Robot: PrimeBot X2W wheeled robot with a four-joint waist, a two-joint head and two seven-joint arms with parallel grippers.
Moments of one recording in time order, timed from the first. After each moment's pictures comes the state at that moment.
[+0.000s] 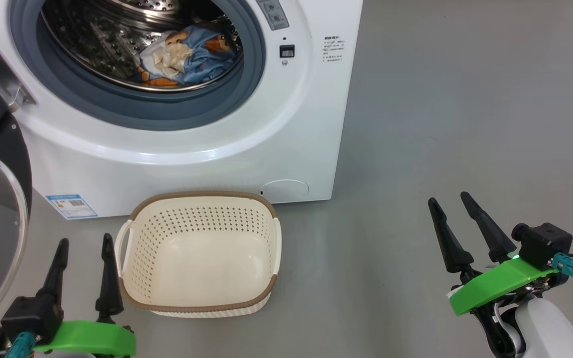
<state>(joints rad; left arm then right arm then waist) -0.08 0.04 0.08 0.13 -0.15 -0.09 -0.26 -0.27 -0.23 0.18 0.32 0.48 0.13 -0.26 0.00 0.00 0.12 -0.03</state>
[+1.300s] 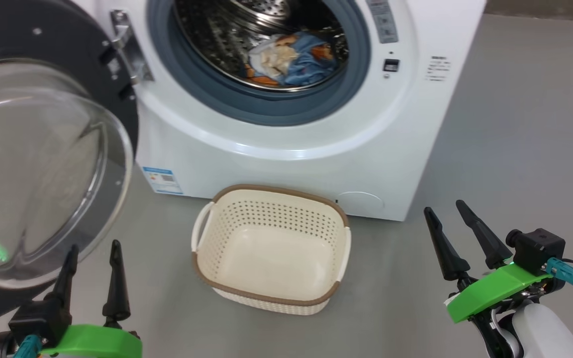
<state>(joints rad) -0.08 0.04 0.05 0.16 -0.18 -0.05 -0.26 -0.26 -0.23 0.20 0.34 0.48 0.13 -0.26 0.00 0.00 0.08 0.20</state>
